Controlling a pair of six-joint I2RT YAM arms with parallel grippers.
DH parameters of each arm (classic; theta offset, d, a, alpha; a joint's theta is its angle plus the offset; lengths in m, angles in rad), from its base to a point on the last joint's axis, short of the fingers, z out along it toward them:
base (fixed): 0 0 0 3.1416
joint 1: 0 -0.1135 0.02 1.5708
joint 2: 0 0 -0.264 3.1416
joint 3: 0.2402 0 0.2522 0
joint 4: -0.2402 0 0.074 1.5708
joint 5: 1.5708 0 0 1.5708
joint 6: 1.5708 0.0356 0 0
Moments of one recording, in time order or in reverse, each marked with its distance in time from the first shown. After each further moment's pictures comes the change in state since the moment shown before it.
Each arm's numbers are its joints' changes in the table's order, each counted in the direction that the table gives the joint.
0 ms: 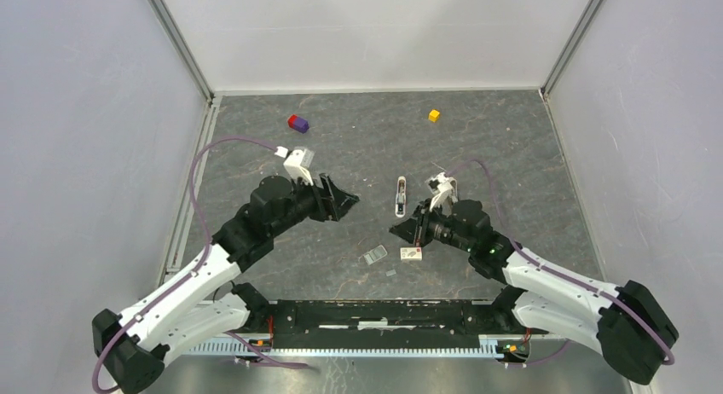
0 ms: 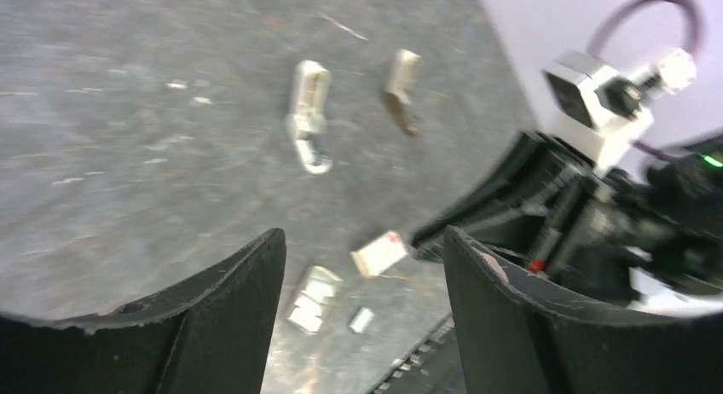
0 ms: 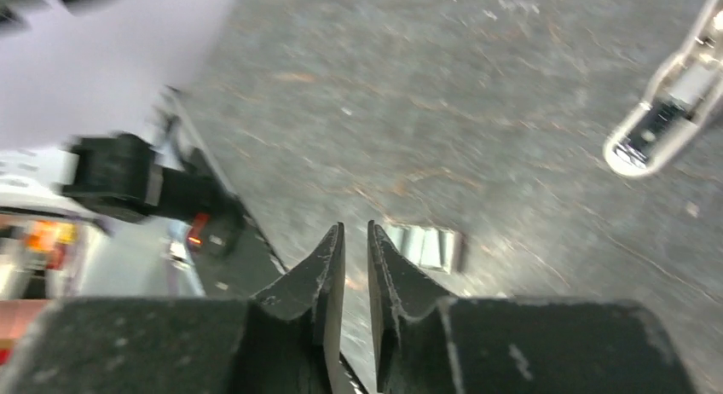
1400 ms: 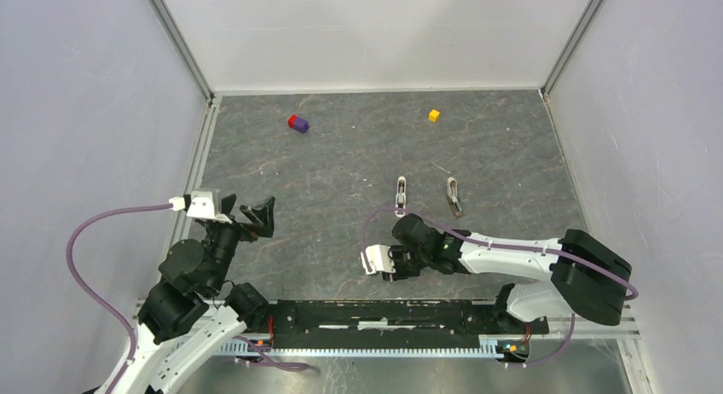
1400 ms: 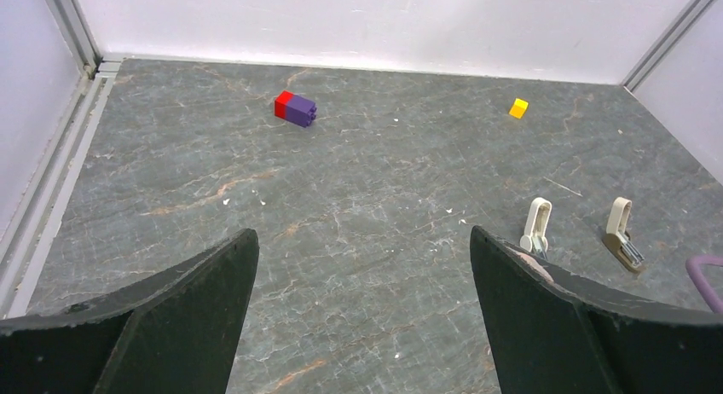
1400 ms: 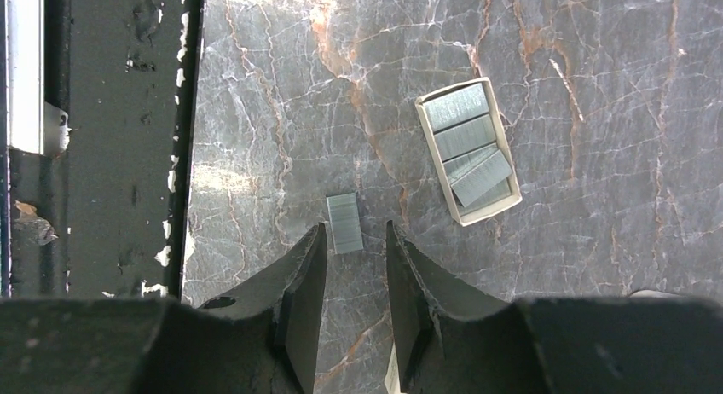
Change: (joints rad) left arm -0.009 -0.643 0.038 -0.424 -0.648 0.447; right arm -0.333 0.370 0.274 -0.636 0.035 -1.346
